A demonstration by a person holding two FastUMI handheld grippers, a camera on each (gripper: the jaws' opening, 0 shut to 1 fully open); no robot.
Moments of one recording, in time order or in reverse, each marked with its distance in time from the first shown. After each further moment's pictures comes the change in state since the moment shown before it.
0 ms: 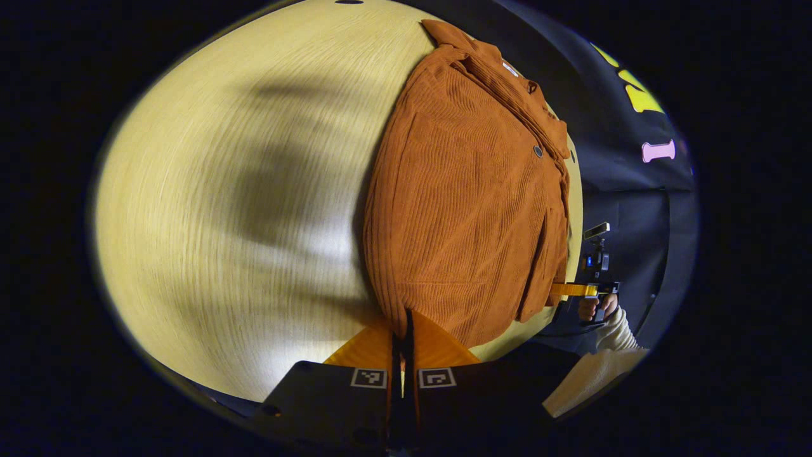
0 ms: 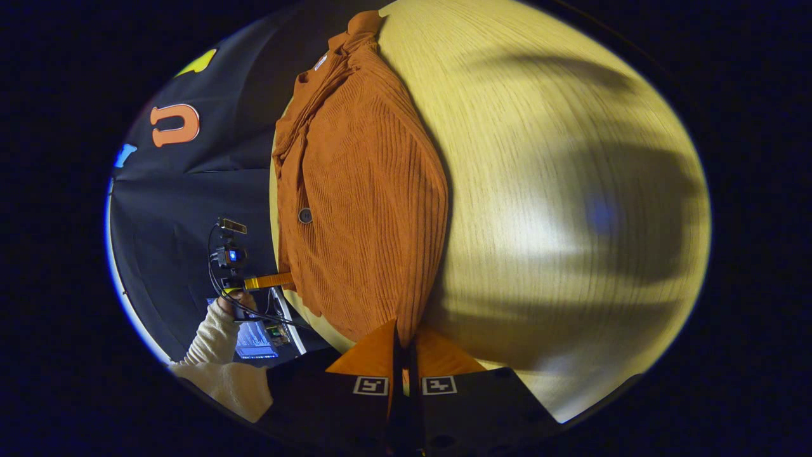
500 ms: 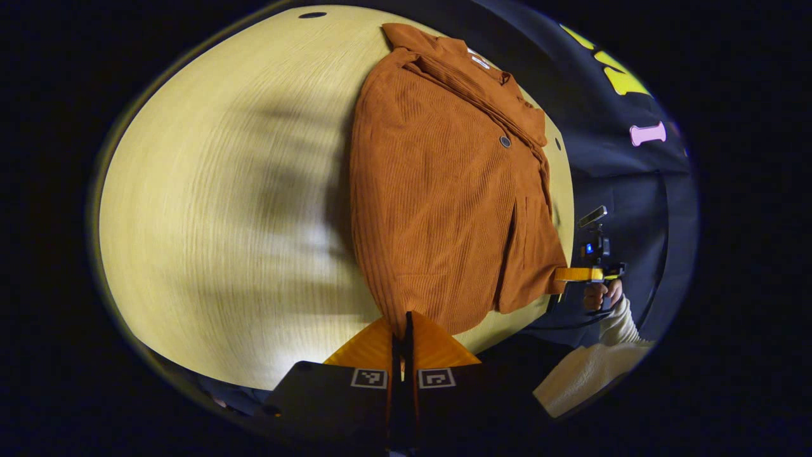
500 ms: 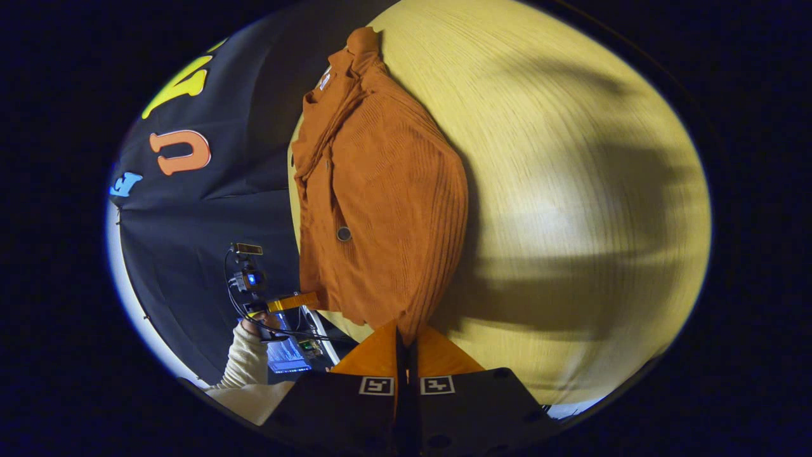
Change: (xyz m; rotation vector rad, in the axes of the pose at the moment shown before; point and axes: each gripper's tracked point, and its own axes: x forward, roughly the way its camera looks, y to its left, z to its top) left arm -0.025 -0.045 0.000 0.093 0.033 0.004; right arm -0.043 0.036 0.016 0.064 -0.022 0.076
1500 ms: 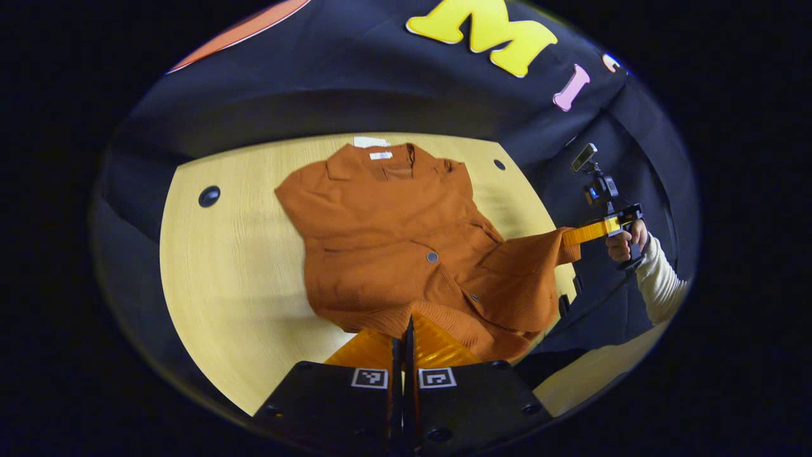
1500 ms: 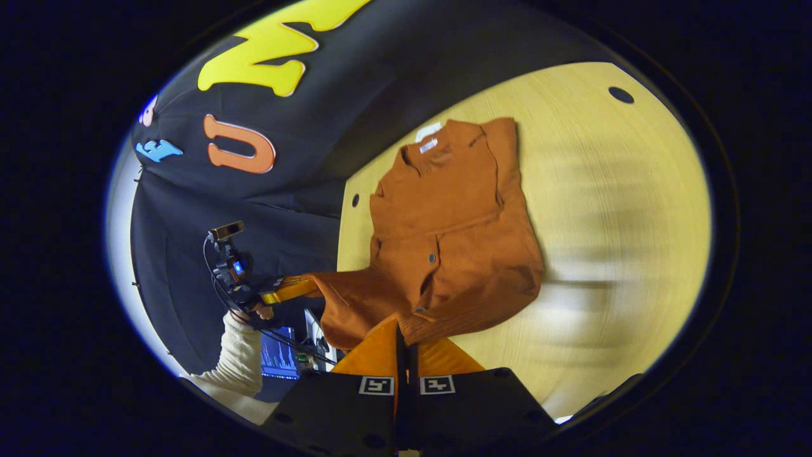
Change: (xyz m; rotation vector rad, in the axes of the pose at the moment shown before) left arm -0.063 -0.085 0.180 0.482 -0.286 0.070; right arm -0.081 0.174 0.136 -0.231 -0.222 0.073
